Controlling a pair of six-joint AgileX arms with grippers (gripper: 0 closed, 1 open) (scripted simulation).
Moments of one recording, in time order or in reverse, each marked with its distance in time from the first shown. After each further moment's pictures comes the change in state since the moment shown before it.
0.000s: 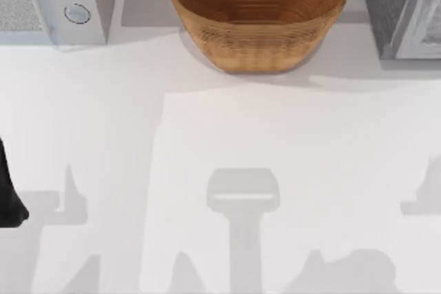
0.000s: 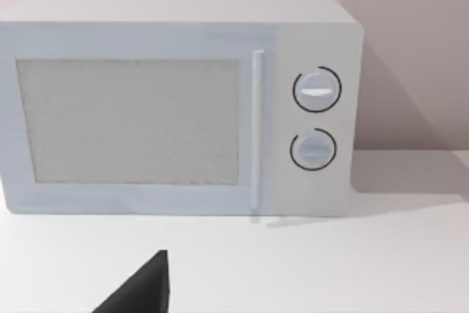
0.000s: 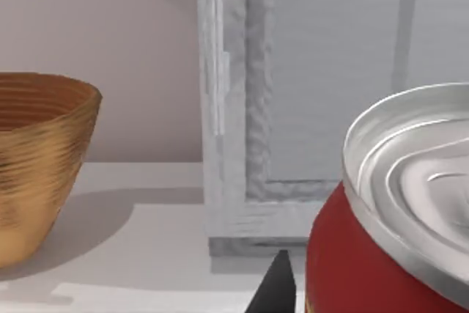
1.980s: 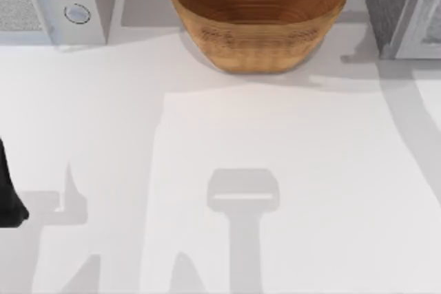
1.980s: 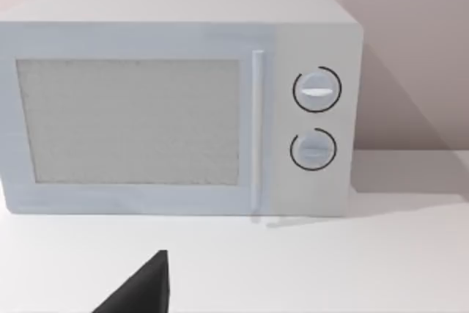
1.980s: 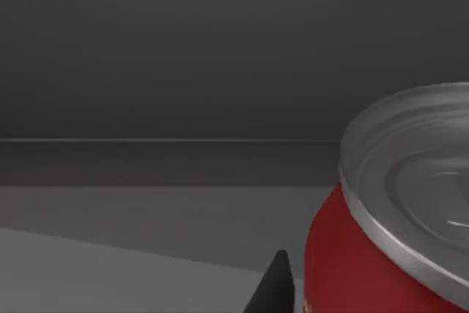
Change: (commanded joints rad) left arm 0.000 0.000 0.000 0.000 0.000 0.000; right arm 0.141 1.101 1.575 -0.469 0.149 0.008
